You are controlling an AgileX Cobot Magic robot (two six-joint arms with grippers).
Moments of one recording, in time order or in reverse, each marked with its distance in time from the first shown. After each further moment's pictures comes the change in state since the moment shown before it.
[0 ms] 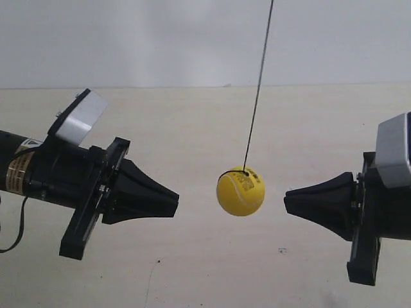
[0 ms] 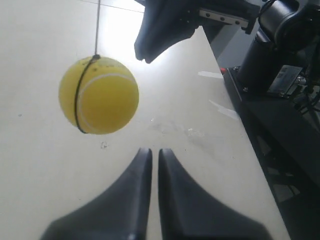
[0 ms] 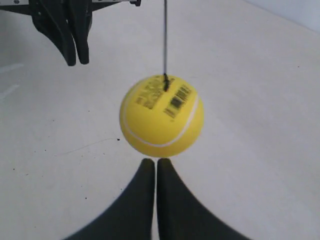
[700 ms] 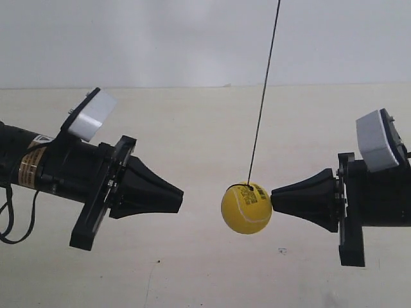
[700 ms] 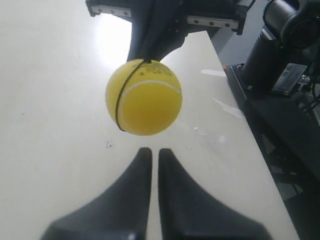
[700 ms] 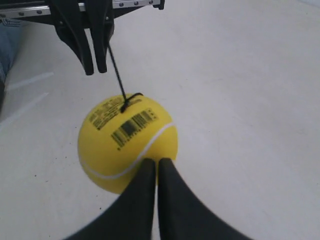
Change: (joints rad) left arm -0.007 0.056 -0.054 0.011 0.000 -0.011; right arm 0.000 0.221 -0.110 -0.045 -0.119 -0.010
